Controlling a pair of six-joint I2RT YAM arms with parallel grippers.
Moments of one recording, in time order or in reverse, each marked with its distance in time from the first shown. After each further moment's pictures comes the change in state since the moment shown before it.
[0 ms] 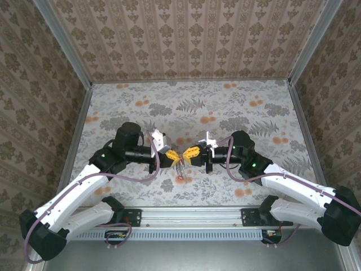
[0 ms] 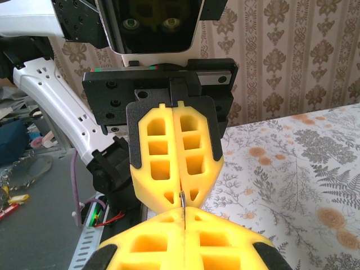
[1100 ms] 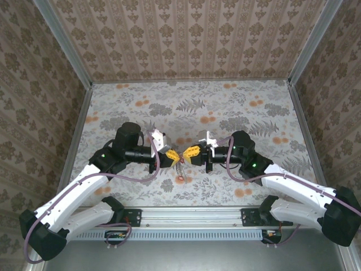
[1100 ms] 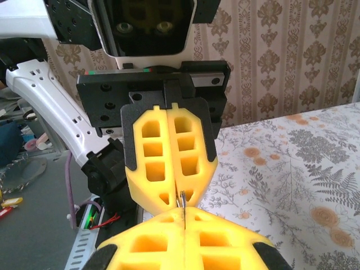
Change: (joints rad) left arm 0.000 0.000 0.000 0.000 -0.007 0.000; right arm 0.000 -0.007 0.000 -0.001 0.017 0.001
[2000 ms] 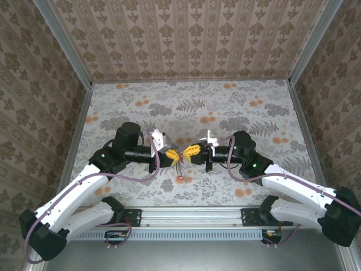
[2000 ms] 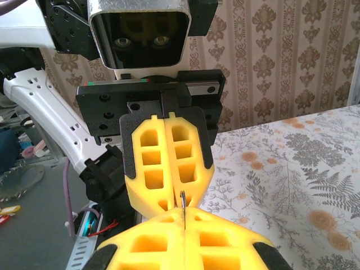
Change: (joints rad) left arm 0.003 0.000 0.000 0.000 0.000 0.000; right arm 0.001 0.000 -0.002 0.021 0.017 0.023
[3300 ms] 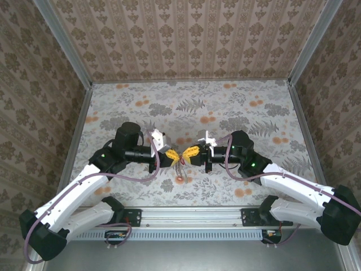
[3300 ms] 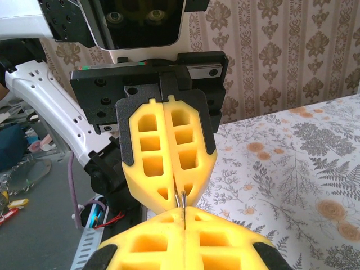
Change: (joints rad) left arm 0.004 0.000 0.000 -0.001 0.000 0.000; right arm -0.002 0.016 0.000 -0.018 -0.023 0.003
